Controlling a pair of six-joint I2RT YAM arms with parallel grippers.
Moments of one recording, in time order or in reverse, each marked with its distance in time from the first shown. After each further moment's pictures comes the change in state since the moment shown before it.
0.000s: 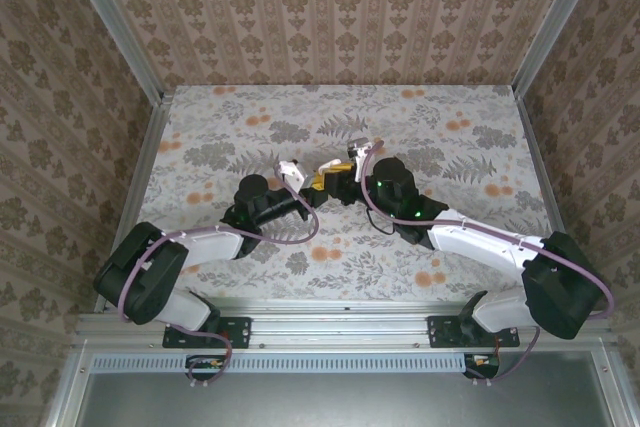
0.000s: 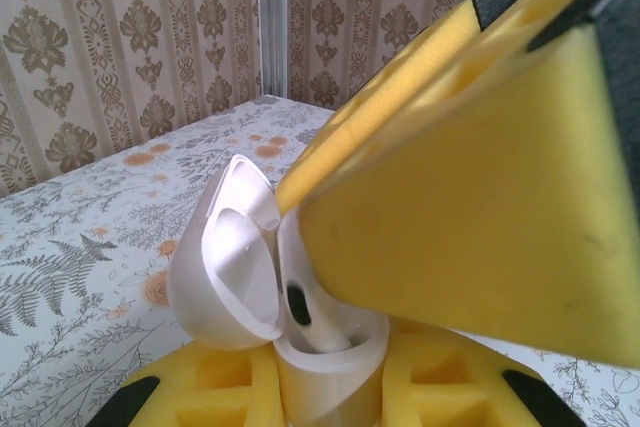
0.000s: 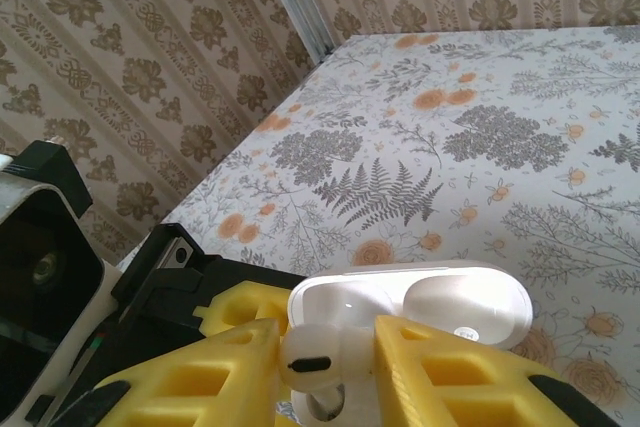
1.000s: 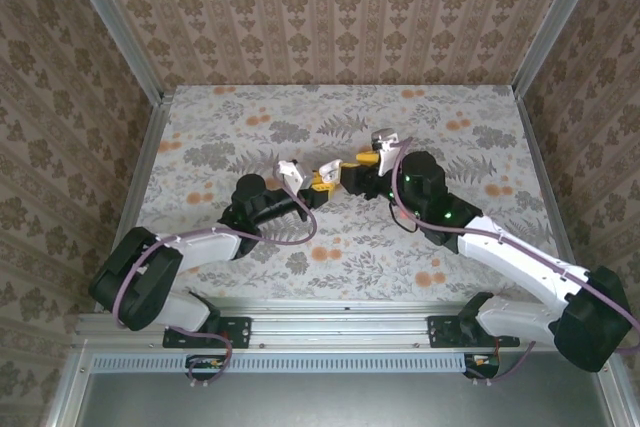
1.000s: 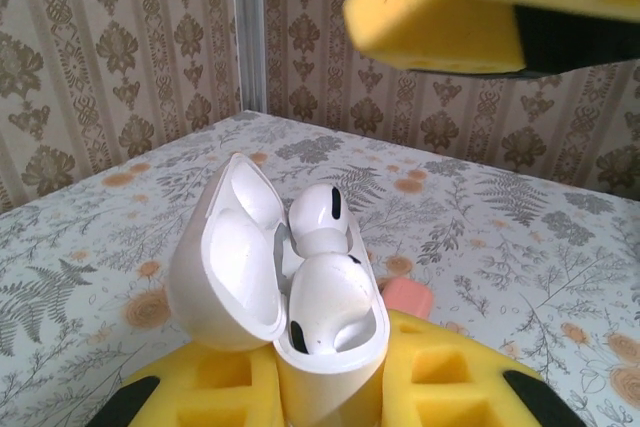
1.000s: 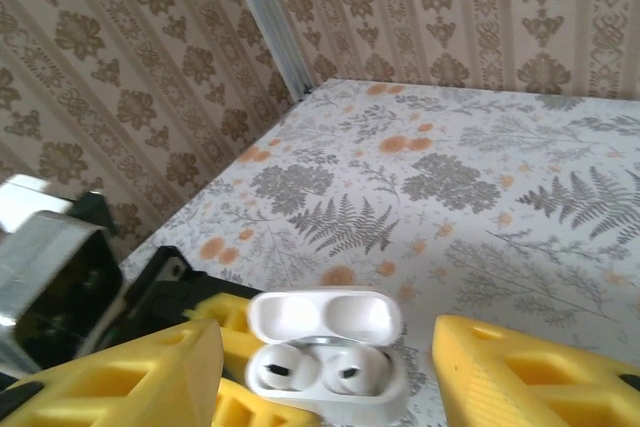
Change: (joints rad) left arm 0.000 -0.043 0.002 -0.014 0.054 0.000; right arm -0.079 -0.211 0.021 -0.200 -0.016 -0.093
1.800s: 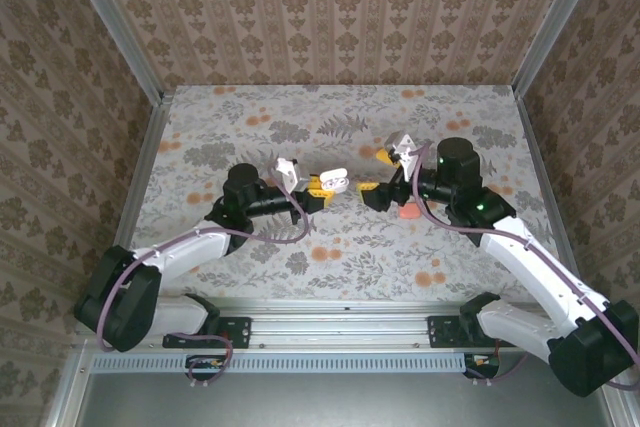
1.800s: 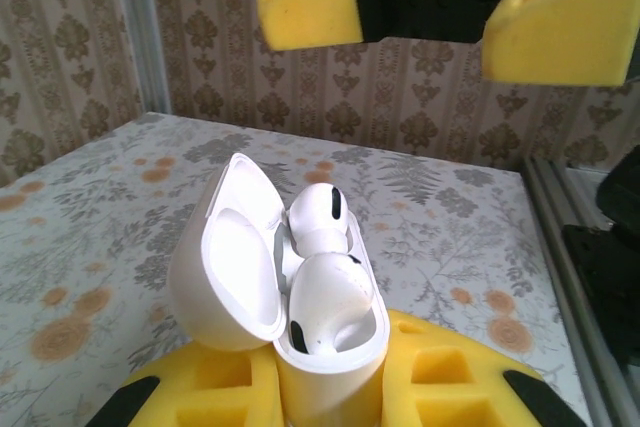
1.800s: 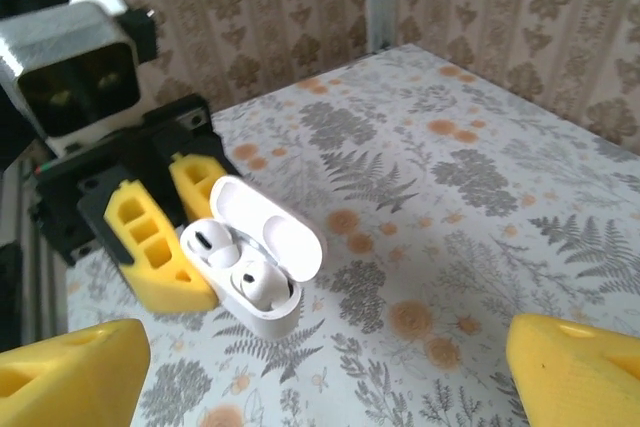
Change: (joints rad) left arm 0.048 -0.122 0.074 -0.269 0.270 0.054; right arm -0.247 -0.101 0.041 -0.262 -0.515 -0.462
